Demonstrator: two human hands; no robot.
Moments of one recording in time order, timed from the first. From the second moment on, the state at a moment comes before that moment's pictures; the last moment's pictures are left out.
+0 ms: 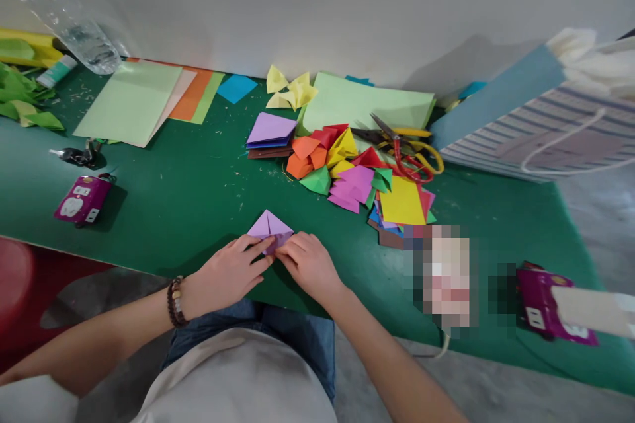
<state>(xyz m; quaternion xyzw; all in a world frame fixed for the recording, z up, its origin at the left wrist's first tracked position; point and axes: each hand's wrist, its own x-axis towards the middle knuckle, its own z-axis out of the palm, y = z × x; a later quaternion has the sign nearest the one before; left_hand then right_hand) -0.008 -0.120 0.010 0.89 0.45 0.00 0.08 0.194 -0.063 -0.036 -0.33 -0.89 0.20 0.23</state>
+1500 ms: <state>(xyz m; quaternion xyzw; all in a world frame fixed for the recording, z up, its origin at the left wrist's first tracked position) -0.011 -0.123 0.009 0.87 0.47 0.02 0.11 0.192 -0.049 -0.036 -0.37 -0.89 0.11 0.23</state>
